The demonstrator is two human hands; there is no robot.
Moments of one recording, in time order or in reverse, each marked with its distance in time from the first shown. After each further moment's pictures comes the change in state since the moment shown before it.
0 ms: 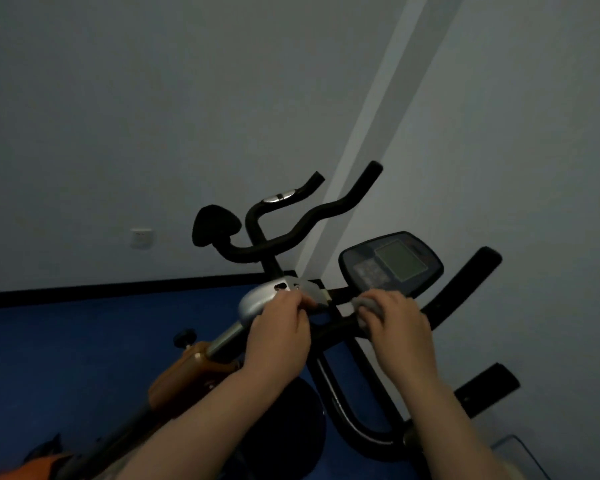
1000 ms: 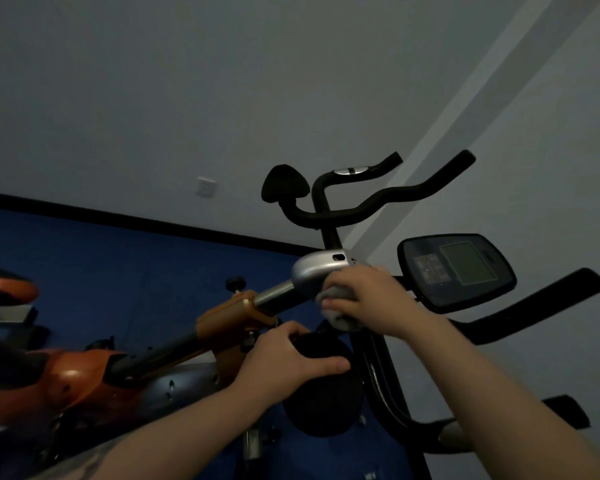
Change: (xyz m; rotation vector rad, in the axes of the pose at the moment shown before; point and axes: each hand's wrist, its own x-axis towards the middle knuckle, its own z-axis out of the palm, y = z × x) left_hand -0.070 -0.067 -0.009 -0.151 -0.046 -0.427; right_hand 0.042 -0.060 0.041 -0.131 -0.656 -0.667
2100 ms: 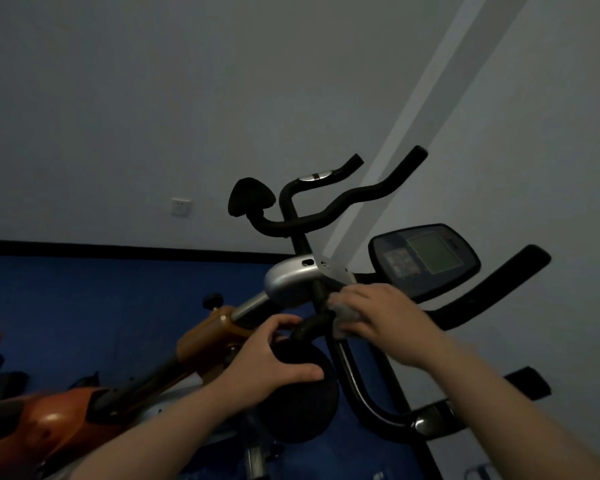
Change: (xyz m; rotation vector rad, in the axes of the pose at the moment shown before) left_hand 0.007 0.008 -0.007 -0.151 -0.191 0.207; right_hand -0.062 0.031 0.007 -0.089 0.068 0.058
